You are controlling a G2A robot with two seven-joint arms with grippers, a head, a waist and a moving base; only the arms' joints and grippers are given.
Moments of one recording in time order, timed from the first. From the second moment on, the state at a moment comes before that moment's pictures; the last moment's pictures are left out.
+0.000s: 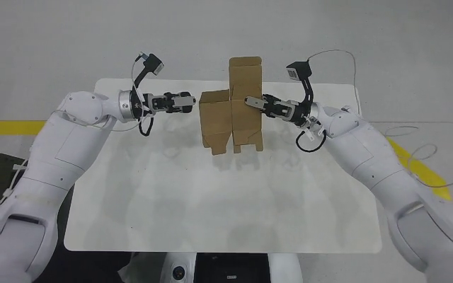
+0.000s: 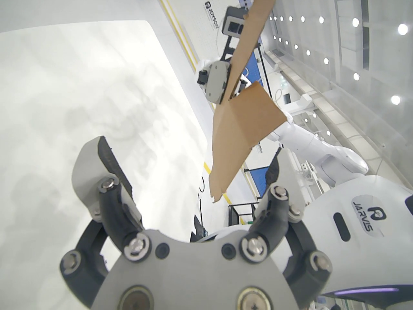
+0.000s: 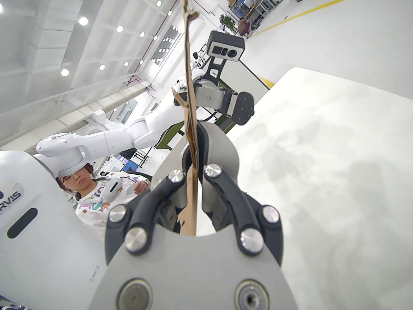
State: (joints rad) left arm 0.51 -0.92 -0.84 -1.11 -0.55 -0.52 -1.08; right arm -0.40 -1.13 0.49 -0.89 0.70 -1.01 0.80
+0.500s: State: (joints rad) left arm 0.56 -0.92 -0.86 -1.19 -0.50 -0.48 -1.09; right arm -0.47 -1.15 0.55 -0.97 0.57 -0.91 0.65
